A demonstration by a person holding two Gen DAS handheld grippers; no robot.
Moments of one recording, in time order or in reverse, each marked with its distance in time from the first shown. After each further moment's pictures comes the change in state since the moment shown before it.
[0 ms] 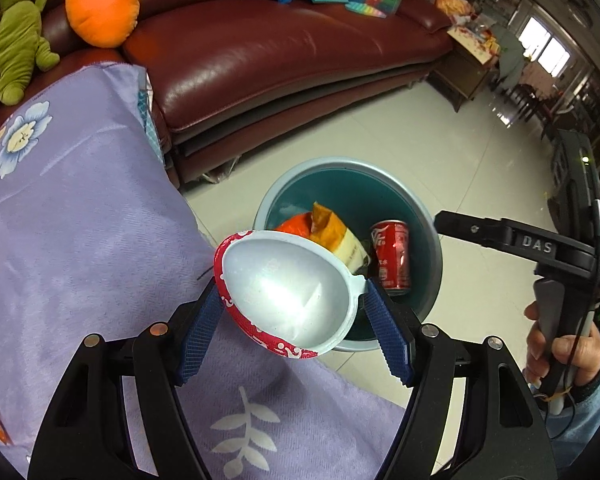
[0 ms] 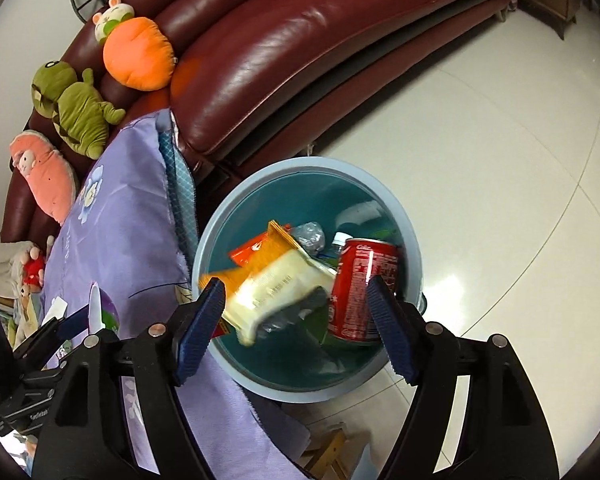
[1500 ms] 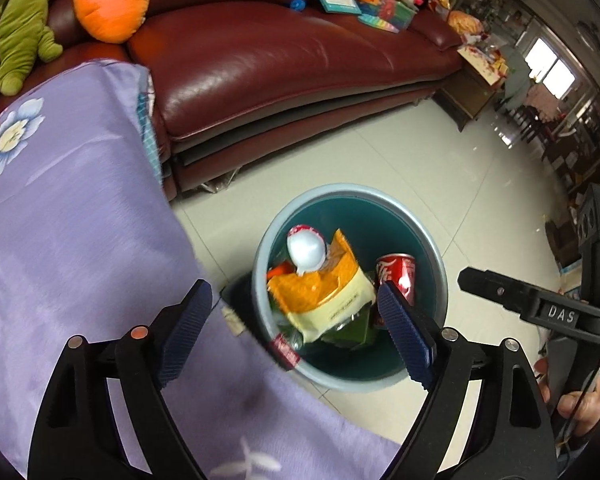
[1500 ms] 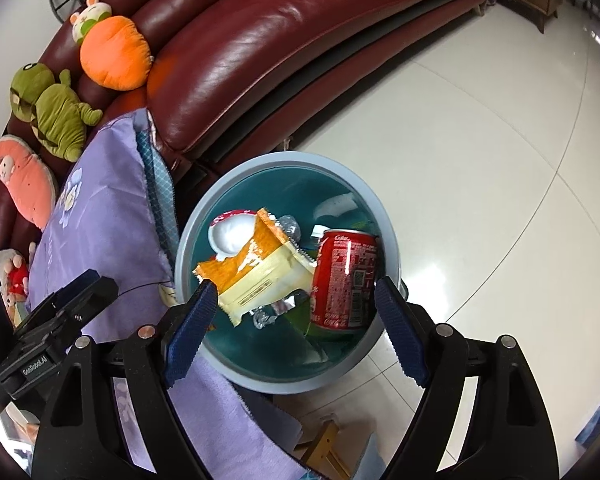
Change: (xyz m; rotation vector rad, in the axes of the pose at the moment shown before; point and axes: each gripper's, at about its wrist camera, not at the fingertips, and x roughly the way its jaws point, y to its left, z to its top) left arm 0.010 0.012 0.020 -0.067 -0.039 -0.020; right arm -0.008 0.010 0.000 0.014 0.022 -0.081
